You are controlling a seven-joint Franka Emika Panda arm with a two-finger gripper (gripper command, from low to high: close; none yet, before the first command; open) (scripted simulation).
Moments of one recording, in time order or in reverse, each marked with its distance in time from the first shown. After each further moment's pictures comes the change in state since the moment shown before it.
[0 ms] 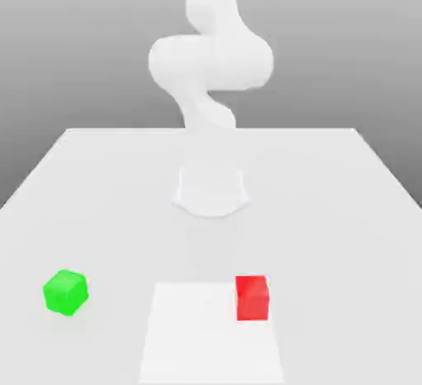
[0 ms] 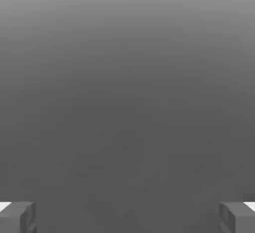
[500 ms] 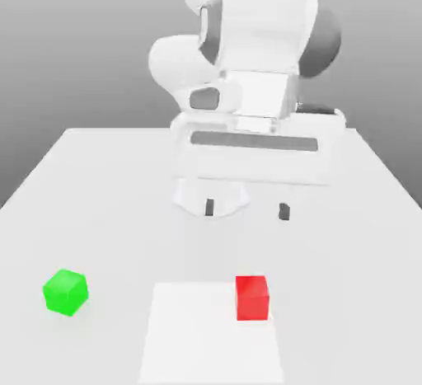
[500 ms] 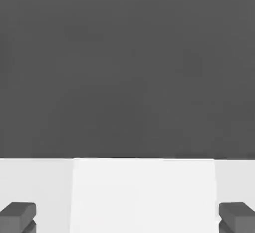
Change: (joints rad) arm -0.026 0.564 0.136 -0.372 -0.058 0.353 0.145
